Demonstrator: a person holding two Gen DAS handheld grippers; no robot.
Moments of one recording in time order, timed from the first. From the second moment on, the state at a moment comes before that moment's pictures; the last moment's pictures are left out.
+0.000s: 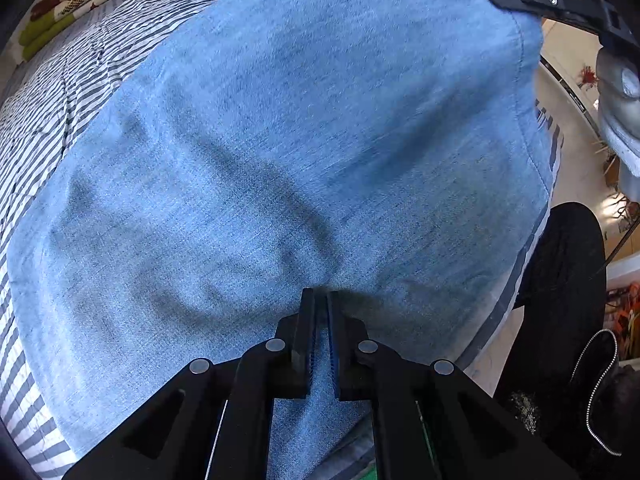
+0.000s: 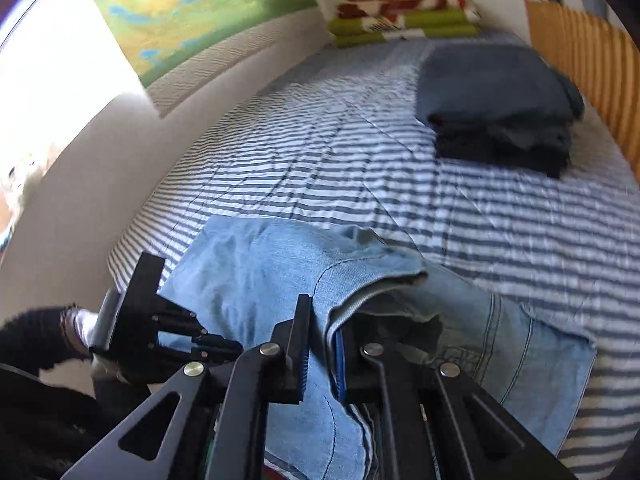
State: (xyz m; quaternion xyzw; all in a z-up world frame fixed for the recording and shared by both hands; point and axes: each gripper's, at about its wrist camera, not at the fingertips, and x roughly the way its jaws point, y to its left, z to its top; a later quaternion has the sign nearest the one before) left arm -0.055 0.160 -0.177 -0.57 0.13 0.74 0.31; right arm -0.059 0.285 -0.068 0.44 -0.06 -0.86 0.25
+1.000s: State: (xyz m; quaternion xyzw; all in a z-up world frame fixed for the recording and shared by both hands) left arm -0.007 0.332 -0.111 -0.47 0.23 0.74 0.43; right arm -0.004 0.378 -0.141 0.57 -0.26 -0.77 0.12
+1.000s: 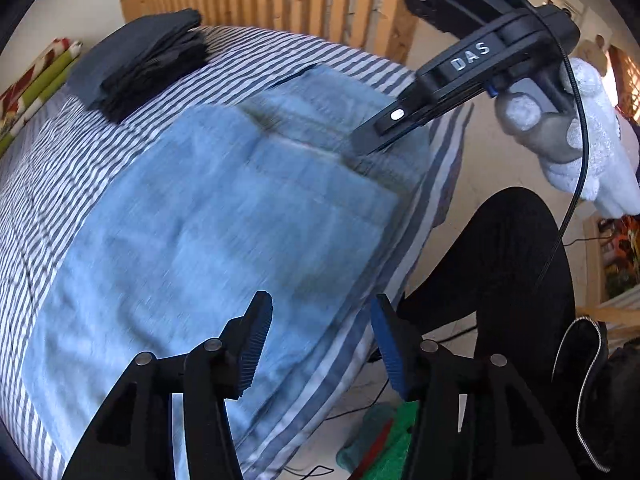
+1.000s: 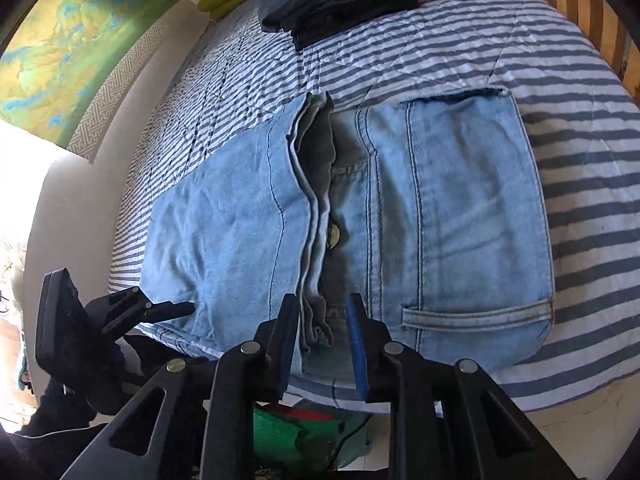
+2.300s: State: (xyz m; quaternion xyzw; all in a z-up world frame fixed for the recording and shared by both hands) left arm -0.055 0.309 -0.071 -0.48 0.05 0.75 0.46; right arm 0.024 0.351 -0.124 0.53 -0.27 -0.79 0.15
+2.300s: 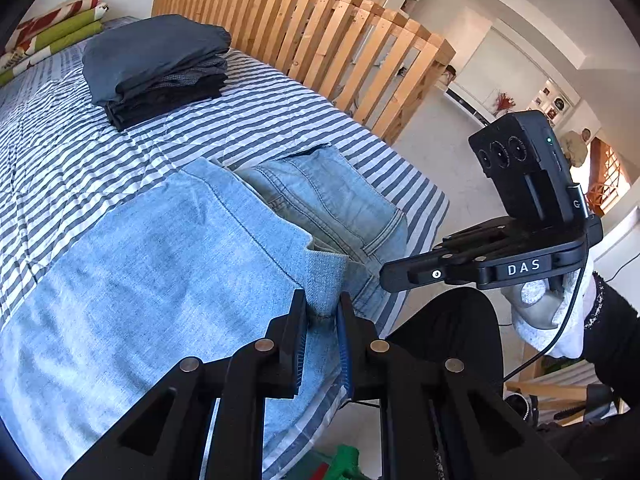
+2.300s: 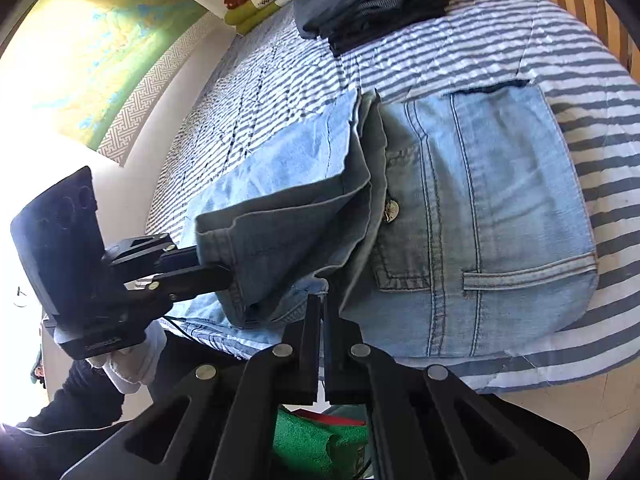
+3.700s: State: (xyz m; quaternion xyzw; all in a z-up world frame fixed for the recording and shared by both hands) left arm -0.062 0.153 -0.106 -0.51 0.06 0.80 0.31; right arm 0.021 0.342 -0.154 0.61 -0.24 -0.75 0.09
